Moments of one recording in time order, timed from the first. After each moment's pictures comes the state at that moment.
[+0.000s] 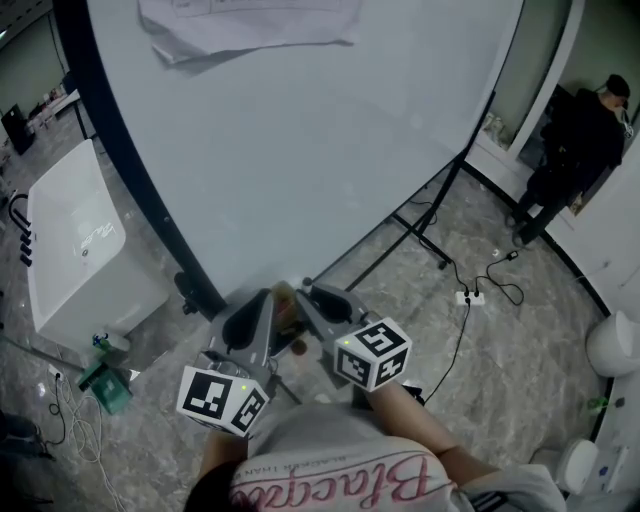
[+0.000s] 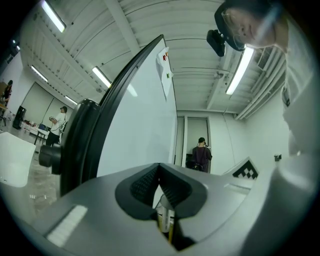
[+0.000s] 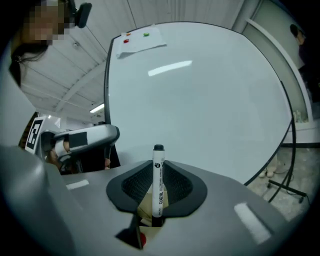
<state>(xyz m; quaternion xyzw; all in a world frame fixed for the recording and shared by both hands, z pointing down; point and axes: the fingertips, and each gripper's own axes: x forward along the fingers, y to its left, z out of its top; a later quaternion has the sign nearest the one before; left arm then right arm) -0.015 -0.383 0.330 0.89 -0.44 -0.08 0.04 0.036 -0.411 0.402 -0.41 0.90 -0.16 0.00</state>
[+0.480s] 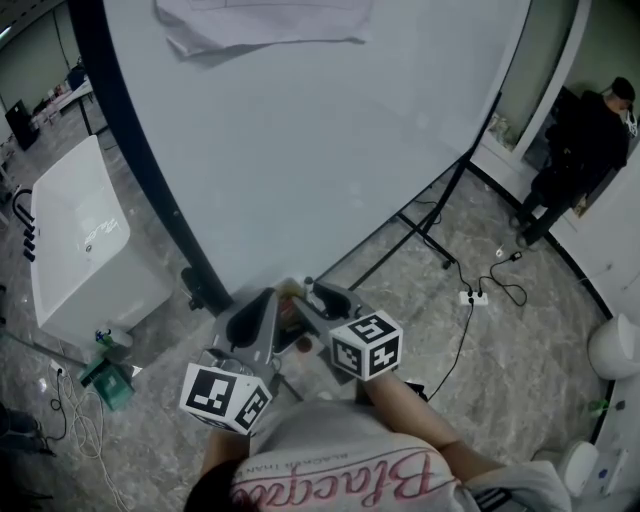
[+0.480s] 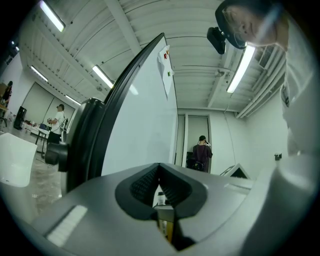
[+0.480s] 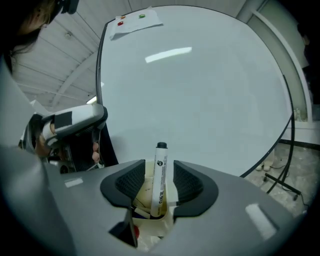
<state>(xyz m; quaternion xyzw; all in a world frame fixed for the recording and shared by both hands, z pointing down) -0.019 -0.381 0.336 0.89 -0.44 -0.07 0.05 0.027 -0.420 0.439 -0.40 0.89 -0.19 -0.05</state>
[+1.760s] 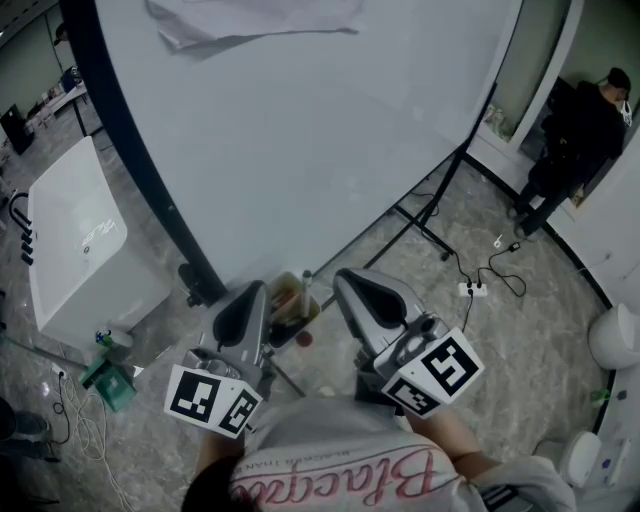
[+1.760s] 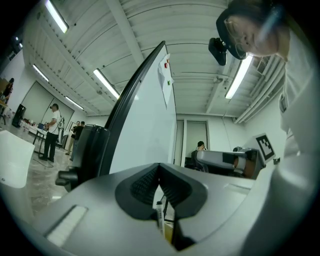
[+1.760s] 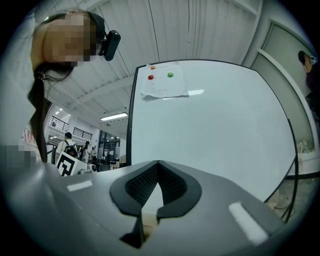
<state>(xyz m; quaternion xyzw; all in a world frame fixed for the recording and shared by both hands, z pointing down) -0.031 -0.375 0.310 0.89 -0.43 -0.10 0.04 0.067 -0.355 0.276 -0.41 0.91 -0.02 0.08</state>
